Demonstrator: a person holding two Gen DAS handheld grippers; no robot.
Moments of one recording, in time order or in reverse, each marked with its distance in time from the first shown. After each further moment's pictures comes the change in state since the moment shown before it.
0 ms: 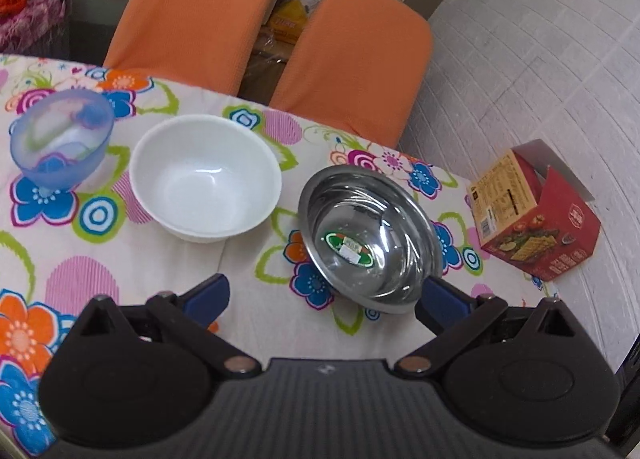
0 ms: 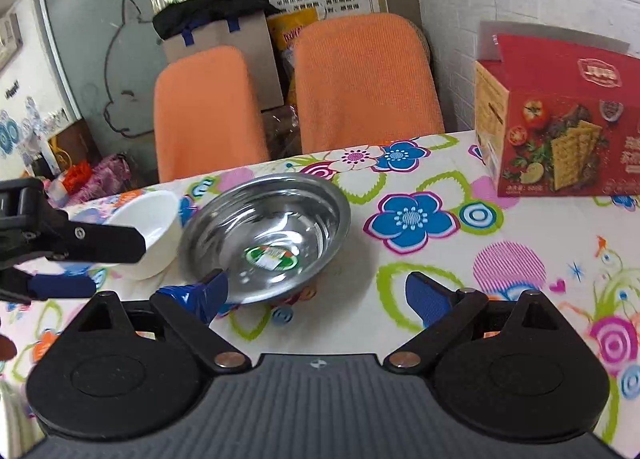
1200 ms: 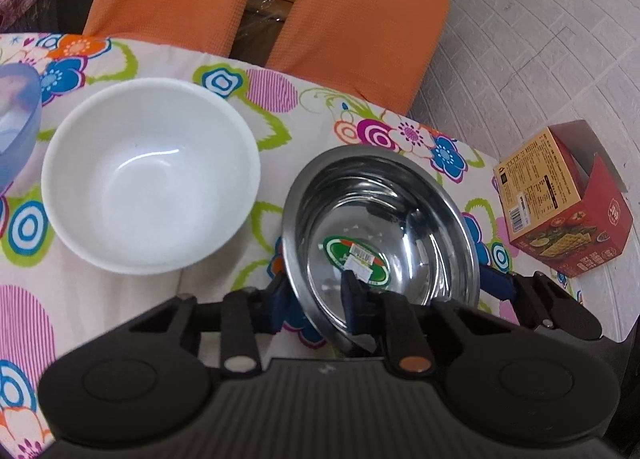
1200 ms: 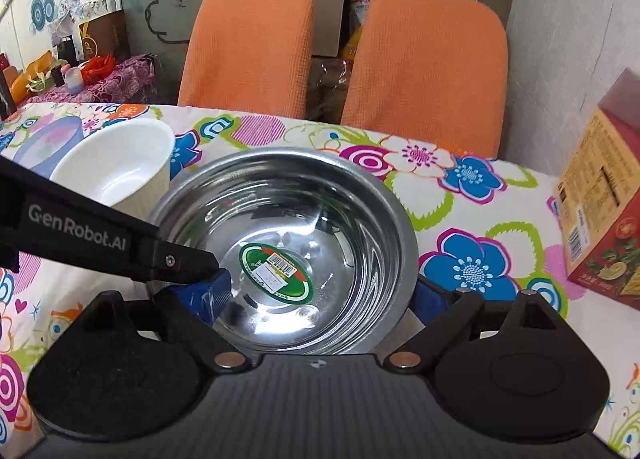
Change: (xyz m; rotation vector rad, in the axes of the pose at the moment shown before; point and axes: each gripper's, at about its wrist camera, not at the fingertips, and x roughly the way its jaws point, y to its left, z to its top) left arm 0.064 -0.006 0.015 0.033 0.104 0.005; right arm 0.066 0.040 0.019 -0.336 0.126 0.026
